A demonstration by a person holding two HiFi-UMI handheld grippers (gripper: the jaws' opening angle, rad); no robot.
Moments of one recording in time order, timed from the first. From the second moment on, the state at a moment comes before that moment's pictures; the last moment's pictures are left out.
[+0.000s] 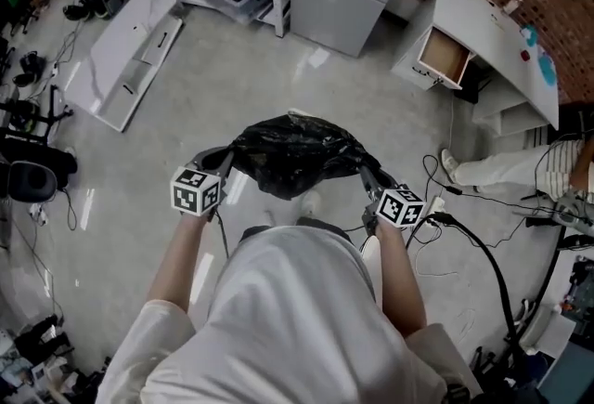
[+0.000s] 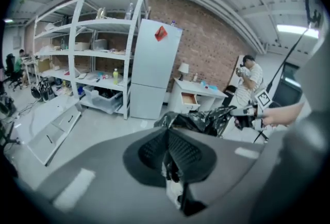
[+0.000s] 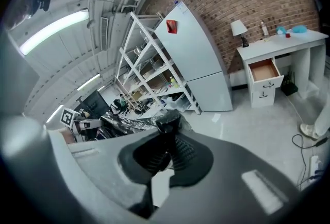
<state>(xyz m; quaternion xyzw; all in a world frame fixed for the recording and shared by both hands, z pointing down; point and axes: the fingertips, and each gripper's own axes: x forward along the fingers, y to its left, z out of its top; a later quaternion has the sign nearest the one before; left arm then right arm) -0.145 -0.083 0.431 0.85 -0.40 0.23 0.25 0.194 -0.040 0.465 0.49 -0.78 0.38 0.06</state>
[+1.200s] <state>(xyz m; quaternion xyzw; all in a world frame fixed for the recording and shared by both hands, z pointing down) -0.175 -0.011 0.291 0.90 -0.35 0.18 0.16 0.161 0.076 0.331 0.56 -0.77 0.30 0.00</state>
